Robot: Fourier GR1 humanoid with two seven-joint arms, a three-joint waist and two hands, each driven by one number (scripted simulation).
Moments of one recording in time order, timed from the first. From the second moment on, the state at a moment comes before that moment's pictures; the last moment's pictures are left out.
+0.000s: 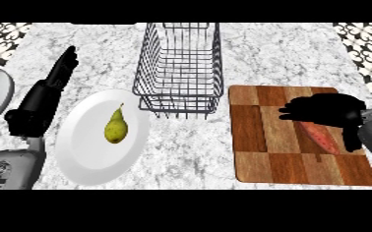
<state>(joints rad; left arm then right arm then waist) -0.21 0.36 0.00 -1.55 -0.05 -0.02 -0.01 -0.53 -0.81 0.62 -1.06 0.96 0.39 -0.75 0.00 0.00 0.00</state>
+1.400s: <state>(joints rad) -0.20 0.30 0.05 -1.55 -0.12 -0.06 -0.01 -0.57 -0.63 0.47 -0.78 1.17 0.21 -0.90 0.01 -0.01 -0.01</state>
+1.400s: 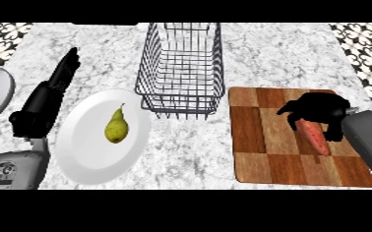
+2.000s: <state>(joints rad) -0.22 0.30 0.06 -1.54 -0.12 -0.07 -0.01 -0.66 -0.55 0.13 -0.62 1.05 0.12 -0.37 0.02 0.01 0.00</state>
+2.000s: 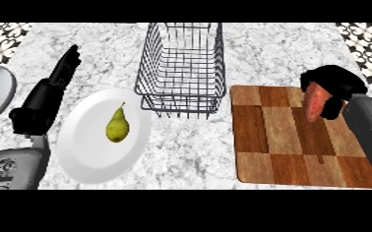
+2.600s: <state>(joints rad) -0.20 0.30 0.07 -1.56 -0.12 -0.08 0.00 -0.86 -0.44 -0.22 -0.72 0.72 -0.01 -0.27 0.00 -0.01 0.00</state>
